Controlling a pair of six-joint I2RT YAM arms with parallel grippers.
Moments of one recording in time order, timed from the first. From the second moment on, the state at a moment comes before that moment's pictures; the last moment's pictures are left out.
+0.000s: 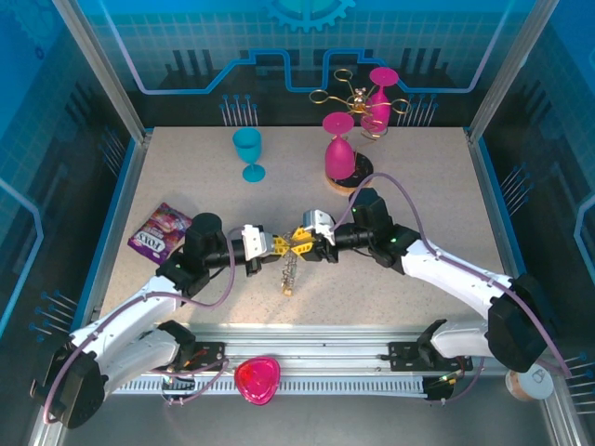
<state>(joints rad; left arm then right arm) -0.49 0.95 0.52 0.13 0.74 0.44 0.67 1.29 0.83 0.01 -0.79 -0.43</state>
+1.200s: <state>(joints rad) -0.49 0.98 0.59 -0.04 0.69 0.50 0.76 1.41 1.16 -0.55 -0.55 -0.73</state>
